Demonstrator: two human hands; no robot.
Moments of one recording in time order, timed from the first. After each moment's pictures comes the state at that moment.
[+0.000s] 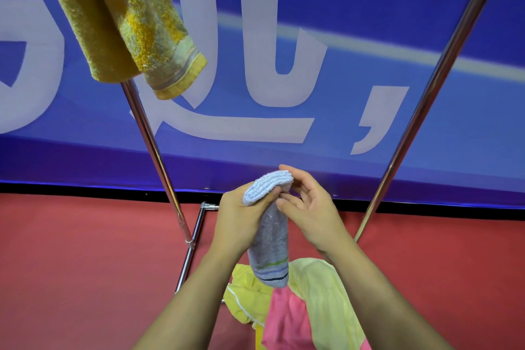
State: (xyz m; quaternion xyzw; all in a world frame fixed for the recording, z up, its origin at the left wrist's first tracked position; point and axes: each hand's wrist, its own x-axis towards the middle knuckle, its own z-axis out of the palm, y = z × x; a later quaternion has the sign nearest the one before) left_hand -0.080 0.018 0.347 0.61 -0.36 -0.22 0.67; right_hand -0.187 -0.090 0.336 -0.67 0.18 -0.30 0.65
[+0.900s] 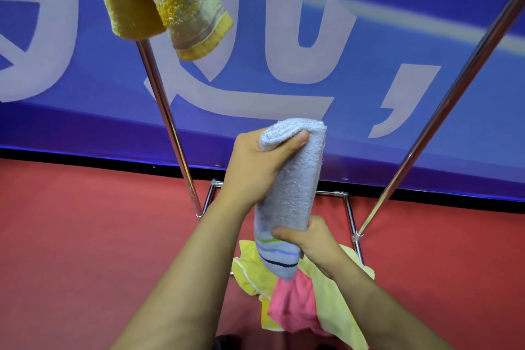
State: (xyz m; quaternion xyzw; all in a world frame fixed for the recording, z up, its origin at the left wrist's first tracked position) left_hand -0.070 0.022 0.393 0.61 -0.35 -0.21 0.67; right_hand -0.192 -0.064 0.235 -0.62 0.33 -0.15 0.70
